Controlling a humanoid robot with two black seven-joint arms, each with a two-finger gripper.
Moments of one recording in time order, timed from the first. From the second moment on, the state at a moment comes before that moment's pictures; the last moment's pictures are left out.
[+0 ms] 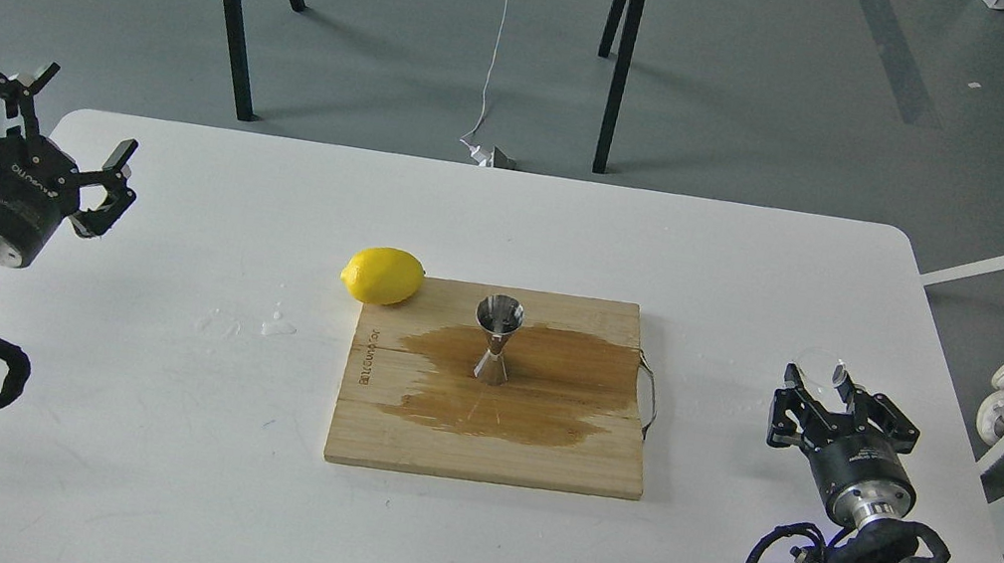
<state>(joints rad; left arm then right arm) -0.43 0.58 -0.80 -0.78 0.00 -0.49 -0.49 0.12 -0.16 1.26 0.99 0.43 0.17 0.04</state>
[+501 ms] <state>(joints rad) -0.44 0.62 -0.80 -0.78 -0.02 -0.49 -0.49 0.11 -0.11 1.20 0.98 0.42 0.18 0.05</state>
